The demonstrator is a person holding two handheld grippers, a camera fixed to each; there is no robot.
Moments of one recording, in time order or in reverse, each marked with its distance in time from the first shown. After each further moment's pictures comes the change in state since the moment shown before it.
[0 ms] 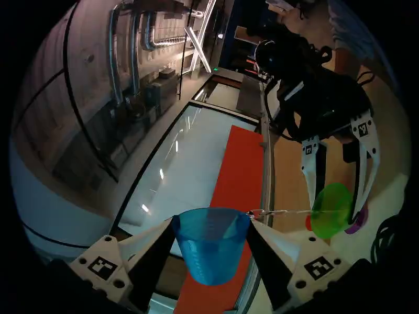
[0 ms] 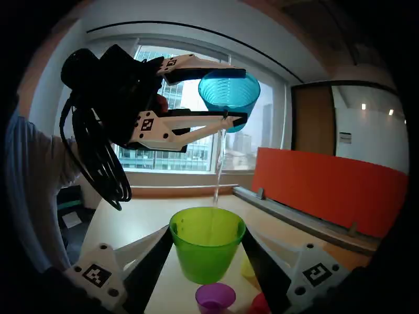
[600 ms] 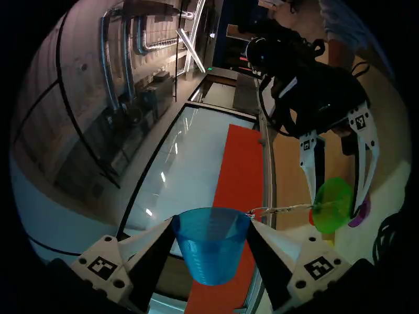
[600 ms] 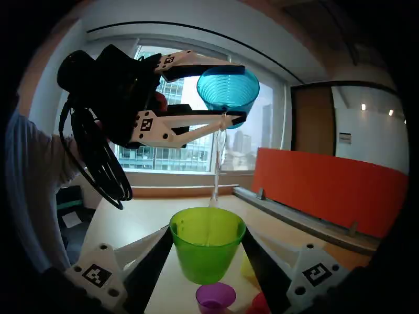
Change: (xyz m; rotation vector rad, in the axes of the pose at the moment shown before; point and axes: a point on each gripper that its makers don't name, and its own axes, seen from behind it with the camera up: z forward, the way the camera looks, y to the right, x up) left arm 0.004 -0.003 -0.002 -0.001 -0.001 0.070; right arm 0.000 0.000 -0.001 -0.001 0.003 0.000
